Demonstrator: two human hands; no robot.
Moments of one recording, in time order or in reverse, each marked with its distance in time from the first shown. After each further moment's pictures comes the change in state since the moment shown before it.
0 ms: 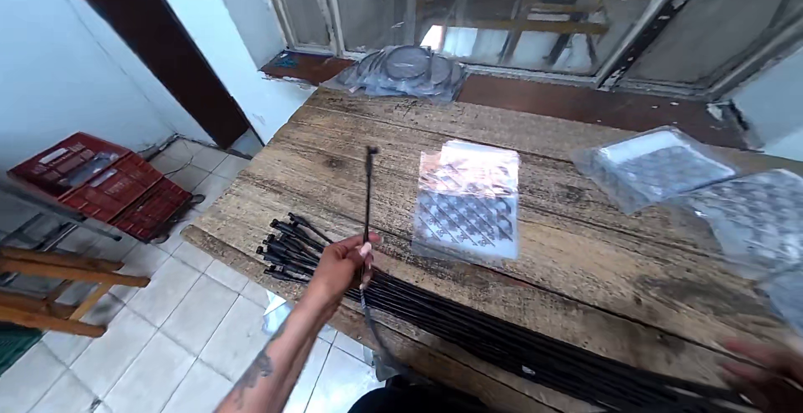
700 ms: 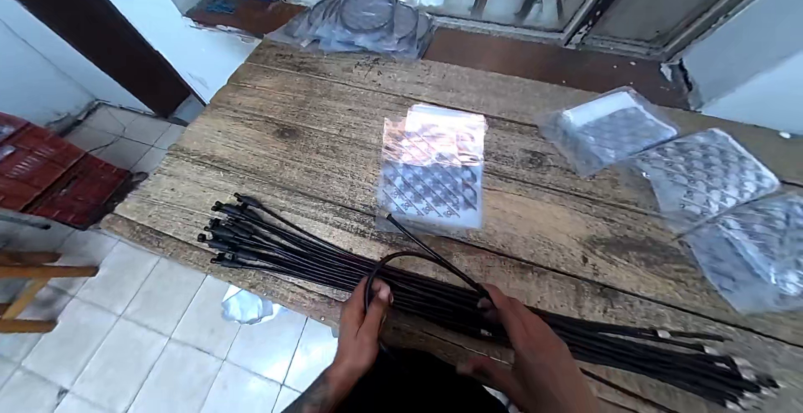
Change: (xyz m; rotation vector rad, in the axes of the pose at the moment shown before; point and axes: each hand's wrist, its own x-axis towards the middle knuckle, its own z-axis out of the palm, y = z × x) left_hand -0.029 -0.122 0.086 0.087 0.026 0.366; right_hand -0.038 0.085 0.076 -1.034 -0.593 -0.792
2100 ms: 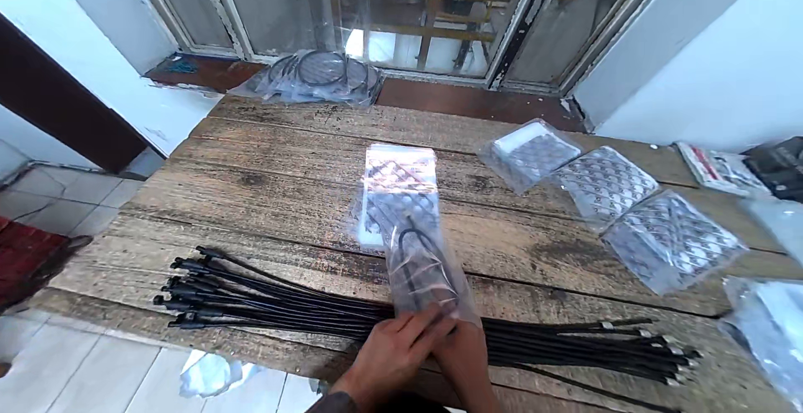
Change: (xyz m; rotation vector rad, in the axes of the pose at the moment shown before) left_hand 0.033 0.008 0.058 0.757 -0.267 1.016; right_hand 0.035 -0.032 0.053 0.268 0.264 0.652
